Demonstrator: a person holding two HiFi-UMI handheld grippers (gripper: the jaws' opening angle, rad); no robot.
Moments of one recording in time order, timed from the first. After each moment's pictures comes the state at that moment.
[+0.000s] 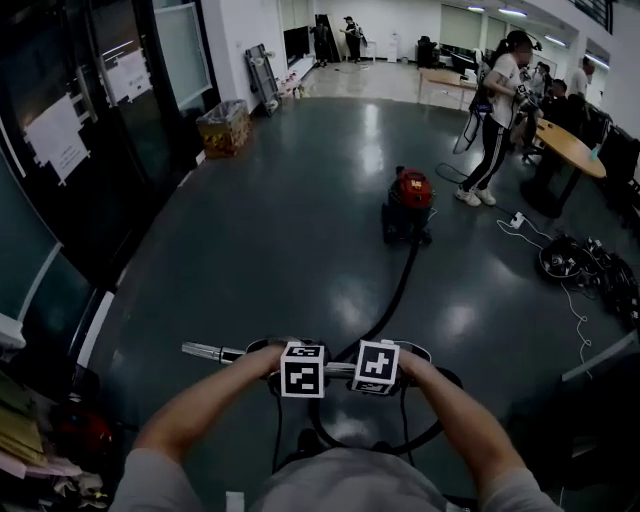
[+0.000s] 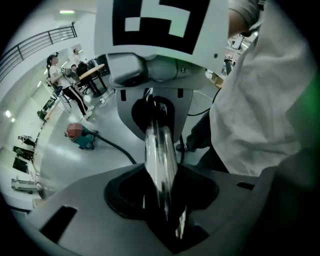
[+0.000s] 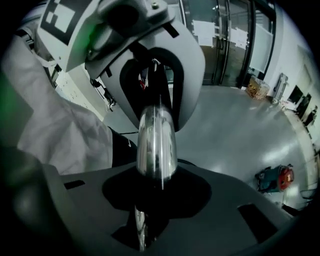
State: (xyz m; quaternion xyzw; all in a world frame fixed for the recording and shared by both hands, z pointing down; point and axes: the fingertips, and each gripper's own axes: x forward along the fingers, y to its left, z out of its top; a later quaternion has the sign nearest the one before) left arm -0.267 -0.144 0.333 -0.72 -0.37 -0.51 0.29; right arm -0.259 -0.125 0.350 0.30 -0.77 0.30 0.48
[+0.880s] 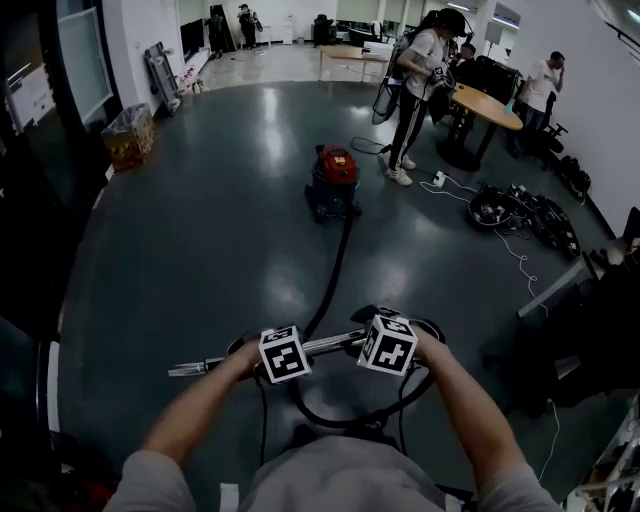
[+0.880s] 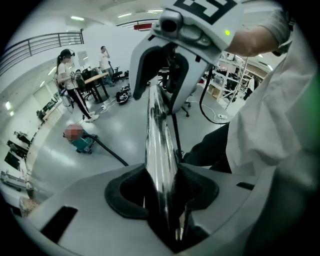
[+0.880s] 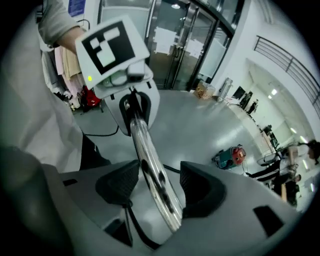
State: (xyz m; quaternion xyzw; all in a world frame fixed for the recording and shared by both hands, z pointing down) left arm -0.252 -0.212 0.355 -0.76 -0.40 -0.46 0.24; right arm -0.201 -0.178 0.297 0.55 -0.63 0.24 0.49
